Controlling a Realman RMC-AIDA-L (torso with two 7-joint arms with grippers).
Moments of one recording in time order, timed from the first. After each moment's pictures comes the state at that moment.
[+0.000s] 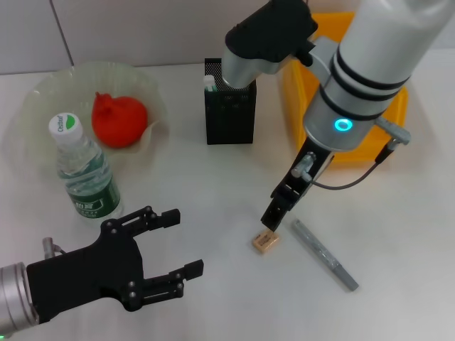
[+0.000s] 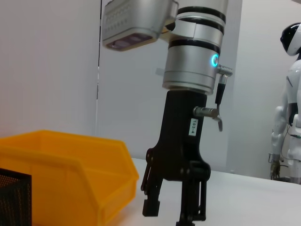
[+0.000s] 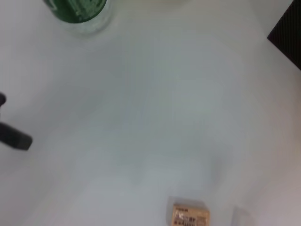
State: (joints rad) left arm -0.19 -2.06 1.38 0.72 1.35 1.50 -1.01; right arm 0.92 2.09 -1.55 -1.20 -2.60 -1.70 2.91
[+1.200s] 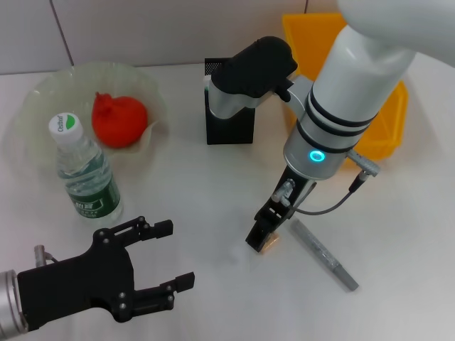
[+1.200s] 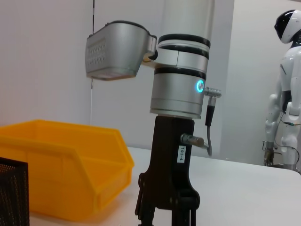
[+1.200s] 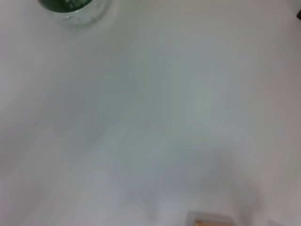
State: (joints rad) left arm -0.19 -2.04 1.38 0.72 1.37 1.52 -1.01; right arm 0.93 2.09 -1.67 -1.02 -2.52 -1.52 2.96
